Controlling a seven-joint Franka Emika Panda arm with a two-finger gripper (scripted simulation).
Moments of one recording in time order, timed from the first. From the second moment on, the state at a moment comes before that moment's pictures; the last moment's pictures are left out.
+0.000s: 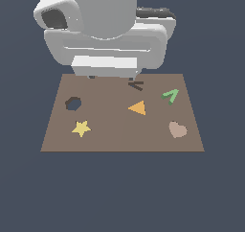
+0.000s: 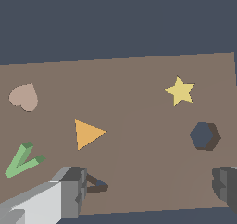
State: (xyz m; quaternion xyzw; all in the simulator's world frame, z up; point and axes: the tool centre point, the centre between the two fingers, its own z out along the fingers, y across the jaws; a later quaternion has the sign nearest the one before) arm 0.005 -0.025 0.185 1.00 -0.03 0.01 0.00
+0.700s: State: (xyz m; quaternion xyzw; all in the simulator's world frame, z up) arm -0.005 -0.012 0.174 1.00 -0.06 0.01 0.00
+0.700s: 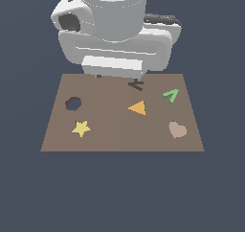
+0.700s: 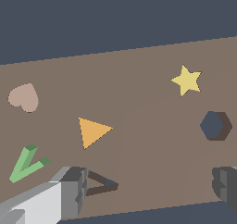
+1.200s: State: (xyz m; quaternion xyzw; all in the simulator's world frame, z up) arm -0.025 0.024 0.148 0.99 -0.14 0.01 0.00
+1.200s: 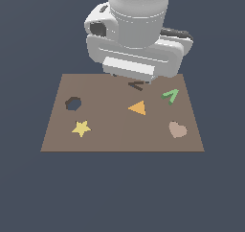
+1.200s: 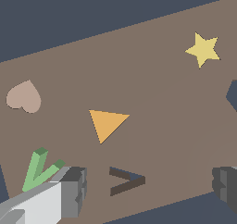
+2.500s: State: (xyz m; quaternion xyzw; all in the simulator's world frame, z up) arm -0.045 0.160 0.060 0.92 -0.39 0.00 0.00
